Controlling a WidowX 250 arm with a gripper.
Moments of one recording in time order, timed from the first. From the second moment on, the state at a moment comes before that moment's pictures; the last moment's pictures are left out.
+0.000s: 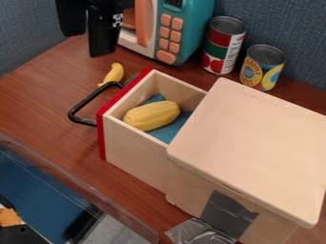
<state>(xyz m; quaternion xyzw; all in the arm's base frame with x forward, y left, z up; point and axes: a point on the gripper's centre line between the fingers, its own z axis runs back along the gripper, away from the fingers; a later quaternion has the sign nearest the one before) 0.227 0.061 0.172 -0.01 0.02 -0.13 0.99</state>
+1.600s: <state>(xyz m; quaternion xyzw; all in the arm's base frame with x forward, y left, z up) 0.278 -0.002 0.088 0.13 0.01 -0.31 0.94</state>
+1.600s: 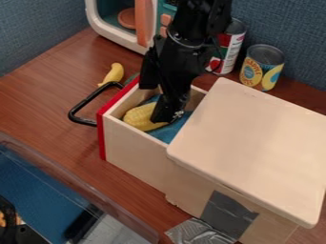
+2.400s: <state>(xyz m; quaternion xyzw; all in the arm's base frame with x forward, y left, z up) 0.282 0.001 0.062 0.14 0.02 -0.33 0.93</state>
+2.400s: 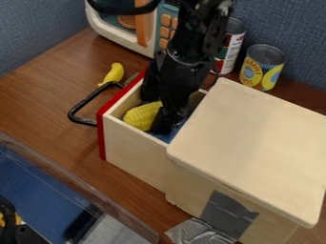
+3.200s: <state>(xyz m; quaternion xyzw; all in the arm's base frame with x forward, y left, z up) 0.280 -0.007 0.094 0.11 -0.02 -0.38 0.92</state>
